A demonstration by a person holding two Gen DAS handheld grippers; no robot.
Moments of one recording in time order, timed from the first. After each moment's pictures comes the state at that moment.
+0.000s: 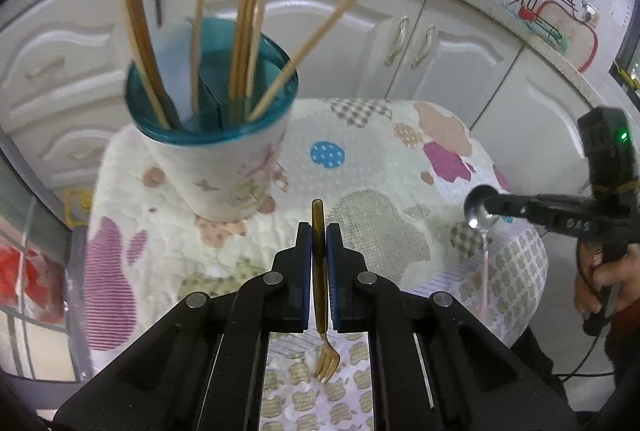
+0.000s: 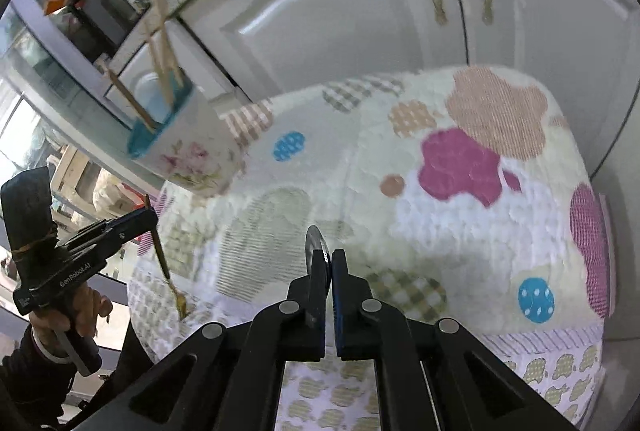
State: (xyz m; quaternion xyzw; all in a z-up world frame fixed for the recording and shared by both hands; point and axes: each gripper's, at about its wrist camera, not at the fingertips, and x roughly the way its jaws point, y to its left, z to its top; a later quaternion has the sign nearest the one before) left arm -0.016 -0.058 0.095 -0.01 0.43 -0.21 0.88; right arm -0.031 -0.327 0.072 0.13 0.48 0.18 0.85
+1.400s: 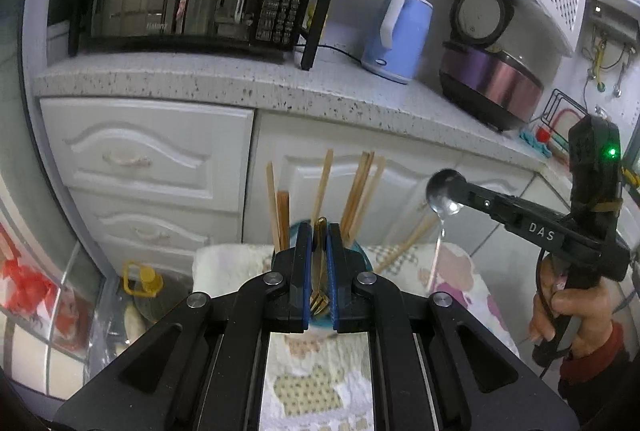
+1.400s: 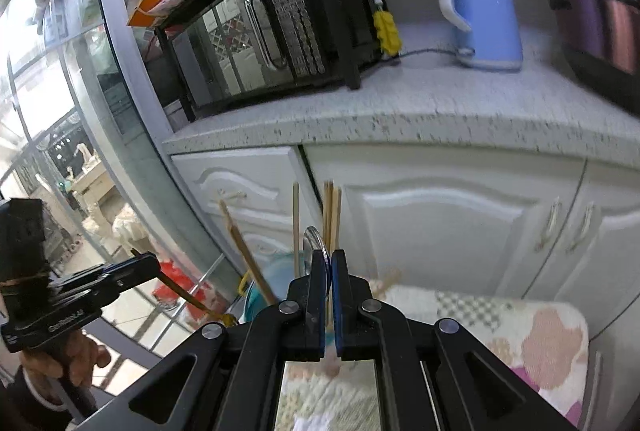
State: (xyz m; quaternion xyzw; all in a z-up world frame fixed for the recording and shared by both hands) left arm 0.018 0.045 0.234 -0.10 0.31 -0.15 0.93; right arm 0.049 -0.192 0.238 0.04 0.30 0.24 0.92
